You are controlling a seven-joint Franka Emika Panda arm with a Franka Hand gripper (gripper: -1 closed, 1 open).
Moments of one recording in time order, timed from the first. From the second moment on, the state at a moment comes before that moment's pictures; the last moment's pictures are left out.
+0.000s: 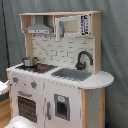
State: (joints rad) arm -0.41 -1.48 1.45 -2.36 -0.66 2.63 -0.13
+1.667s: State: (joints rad) arm -0.66 -1.45 1.56 -2.24 -0.58 2.84 -0.26
